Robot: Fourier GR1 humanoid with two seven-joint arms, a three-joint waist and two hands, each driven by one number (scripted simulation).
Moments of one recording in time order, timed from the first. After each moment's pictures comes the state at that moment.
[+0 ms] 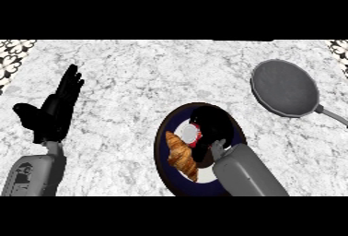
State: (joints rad) left arm -0.24 0.18 0.09 -1.47 0.00 0.04 0.09; right arm -0.46 -0.03 0.46 -1.33 0.74 0.24 0.80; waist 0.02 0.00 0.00
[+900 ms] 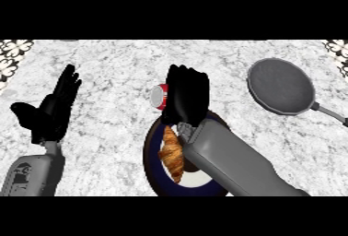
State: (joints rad) left arm -0.24 0.18 0.11 -1.47 0.00 0.05 0.09; right arm -0.83 -0.02 0.60 -1.30 1.00 -0.08 1.08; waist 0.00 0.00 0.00
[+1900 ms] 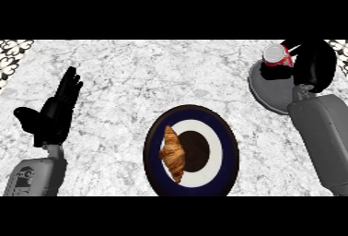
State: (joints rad) left arm -0.22 0.17 0.10 -1.49 -0.02 0.06 0.08; right arm -0.67 -0.36 0.06 -1.19 0.87 -0.37 0.65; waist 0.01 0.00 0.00
